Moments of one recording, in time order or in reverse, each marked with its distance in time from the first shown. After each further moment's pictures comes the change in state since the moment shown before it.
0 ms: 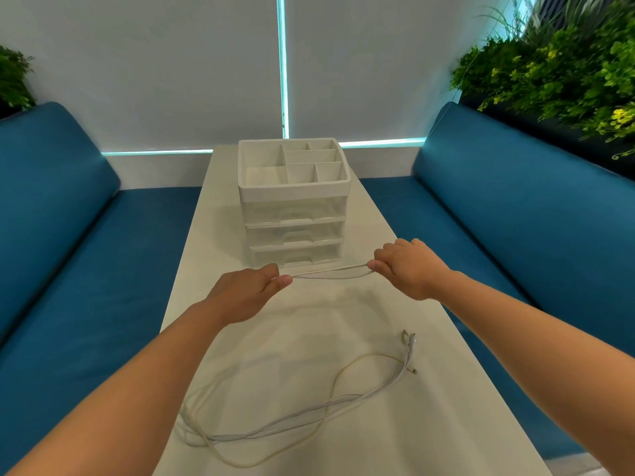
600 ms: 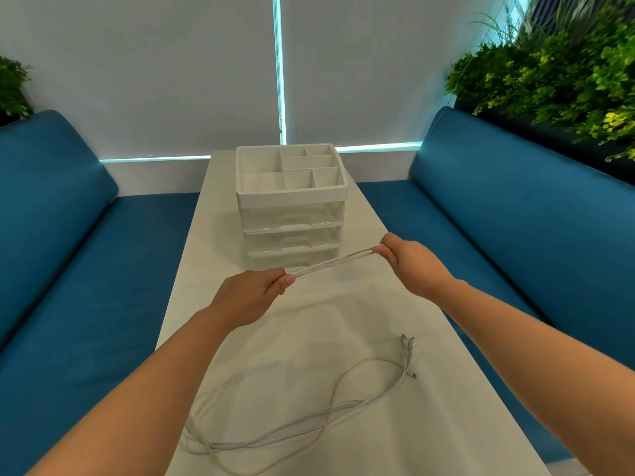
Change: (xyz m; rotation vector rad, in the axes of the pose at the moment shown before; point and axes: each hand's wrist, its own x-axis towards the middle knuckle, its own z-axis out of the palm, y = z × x) left_hand 0.006 0.003 0.004 -0.112 0.109 0.043; right_hand -0.004 -0.007 -0.009 0.344 0.192 0.205
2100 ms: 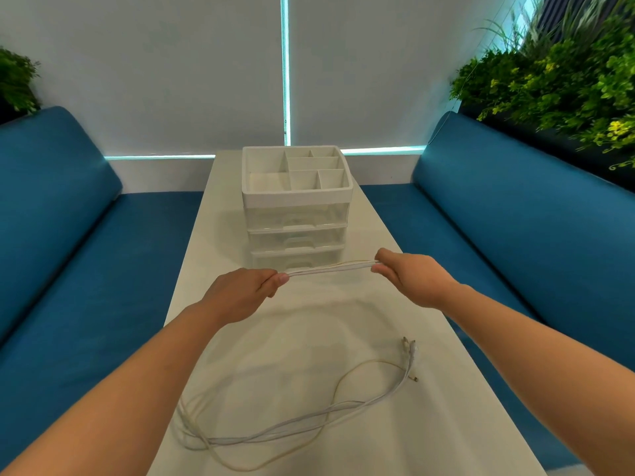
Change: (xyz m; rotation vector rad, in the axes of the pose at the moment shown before) left_hand -0.005 -0.013 -0.010 0.018 -0.031 -0.025; right_hand -0.007 0.002 0.000 -0.203 -0.116 -0.135
